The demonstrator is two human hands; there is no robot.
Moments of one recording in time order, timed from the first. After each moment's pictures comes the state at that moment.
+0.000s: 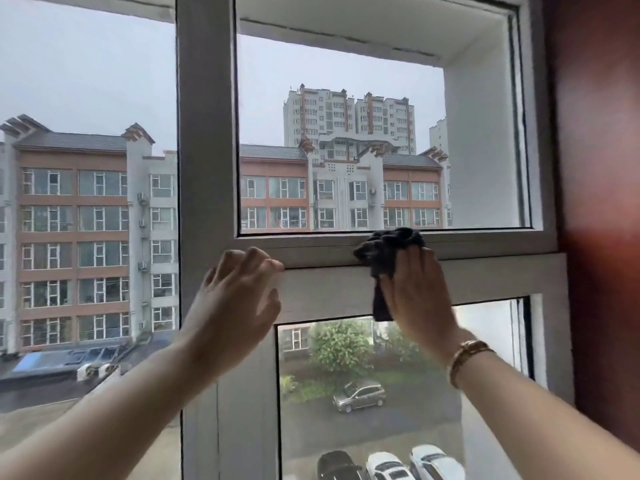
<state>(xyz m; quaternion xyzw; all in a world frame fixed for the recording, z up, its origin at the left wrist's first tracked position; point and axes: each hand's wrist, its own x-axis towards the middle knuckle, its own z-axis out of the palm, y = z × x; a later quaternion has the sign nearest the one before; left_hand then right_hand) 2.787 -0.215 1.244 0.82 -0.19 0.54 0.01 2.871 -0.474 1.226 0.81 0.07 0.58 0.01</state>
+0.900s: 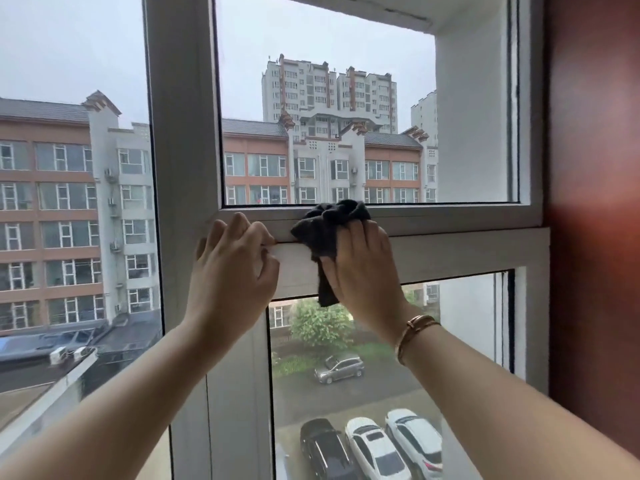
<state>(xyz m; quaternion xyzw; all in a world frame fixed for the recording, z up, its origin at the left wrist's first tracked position) 2.802 -0.231 1.241 0.81 -0.14 0.55 0.15 2.860 -0.412 1.227 0.74 0.17 0.65 0.02</state>
